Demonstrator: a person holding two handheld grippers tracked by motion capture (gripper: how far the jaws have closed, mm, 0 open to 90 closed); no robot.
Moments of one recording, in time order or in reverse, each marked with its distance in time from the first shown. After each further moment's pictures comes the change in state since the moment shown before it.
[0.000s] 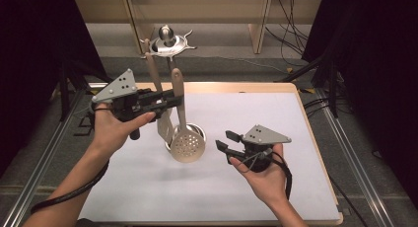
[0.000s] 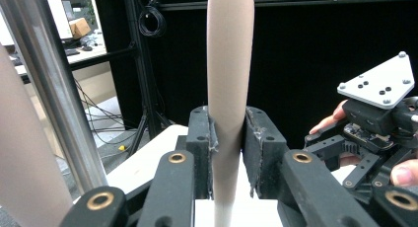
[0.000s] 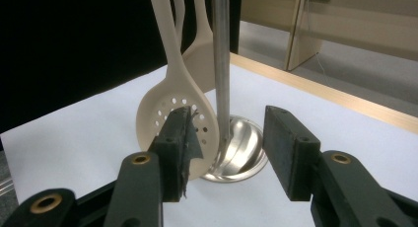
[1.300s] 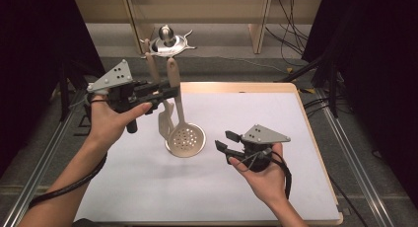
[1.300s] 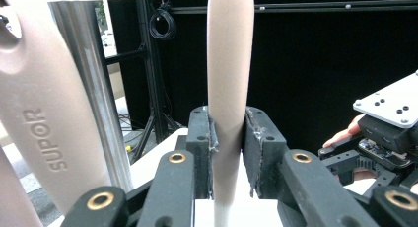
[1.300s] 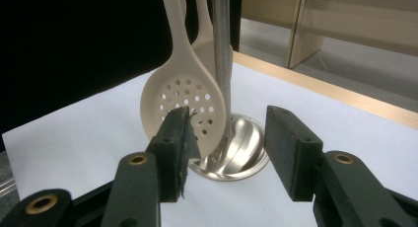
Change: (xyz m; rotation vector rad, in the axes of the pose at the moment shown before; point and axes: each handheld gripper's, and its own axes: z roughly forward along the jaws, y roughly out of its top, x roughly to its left) left arm 0.013 0.010 -0.002 -0.009 0.030 -0.021; right arm 0.001 0.000 0.001 0.008 0.004 0.022
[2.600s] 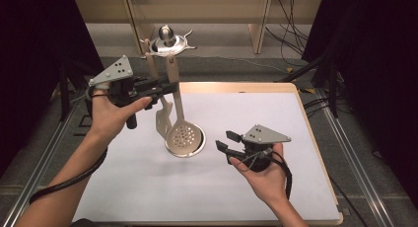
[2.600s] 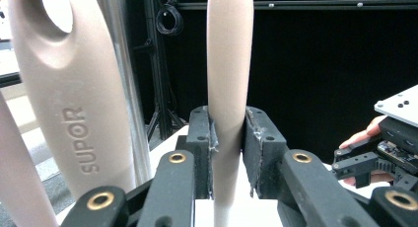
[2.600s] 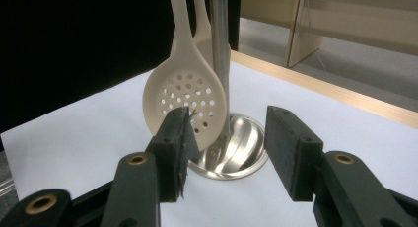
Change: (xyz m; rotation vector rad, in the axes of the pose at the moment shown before) left arm 0.014 0.001 0.004 0.016 0.021 -0.015; right arm -0.003 0.000 0.000 -0.010 -0.007 -0.024
